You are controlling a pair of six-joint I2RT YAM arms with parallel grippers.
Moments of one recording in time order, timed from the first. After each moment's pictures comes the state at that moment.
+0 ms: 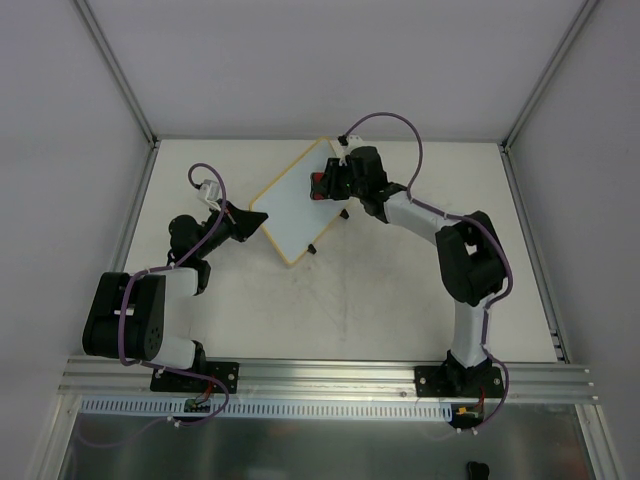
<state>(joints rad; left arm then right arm) -0.06 1.44 0.41 1.05 0.69 -0.62 0.57 1.97 1.42 0.10 -0.20 0.42</state>
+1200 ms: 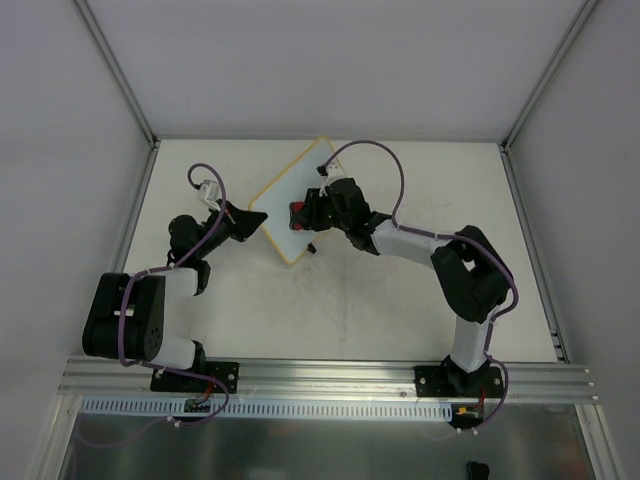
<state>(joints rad) -0.06 1.43 0.41 1.04 0.68 -0.62 0.73 1.89 1.22 0.25 -0.13 0.51</state>
